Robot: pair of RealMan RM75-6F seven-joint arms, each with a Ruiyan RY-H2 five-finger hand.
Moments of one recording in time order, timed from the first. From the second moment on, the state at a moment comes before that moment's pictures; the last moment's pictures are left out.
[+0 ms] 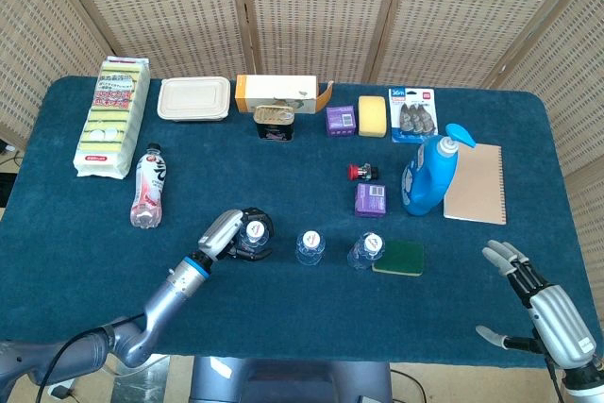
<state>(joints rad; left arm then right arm) -0.69 -1.77 -0.12 -1.24 1.50 1.05 -0.64 0.09 -1.00 -0.10 -1.61 -1.85 1.66 0.46</state>
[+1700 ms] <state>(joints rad) -0.67 -1.73 -0.05 -1.23 1.56 1.13 -0.67 0.08 -1.00 -0.11 -1.61 -1.87 1.69 0.47</state>
